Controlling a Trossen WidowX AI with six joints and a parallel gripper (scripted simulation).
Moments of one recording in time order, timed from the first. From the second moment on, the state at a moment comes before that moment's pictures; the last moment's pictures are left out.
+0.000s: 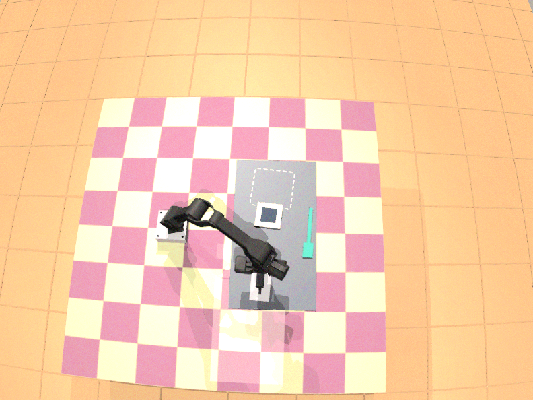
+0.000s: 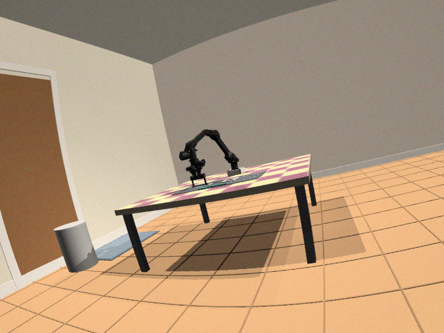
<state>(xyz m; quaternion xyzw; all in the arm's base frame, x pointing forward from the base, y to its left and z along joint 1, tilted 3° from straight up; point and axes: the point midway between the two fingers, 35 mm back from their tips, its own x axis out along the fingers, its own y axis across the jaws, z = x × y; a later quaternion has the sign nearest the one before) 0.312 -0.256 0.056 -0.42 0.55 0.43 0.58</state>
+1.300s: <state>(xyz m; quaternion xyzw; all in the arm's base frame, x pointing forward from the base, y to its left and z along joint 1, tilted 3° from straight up) 0.310 -0.264 0.100 -0.30 0.60 0.25 0.70</state>
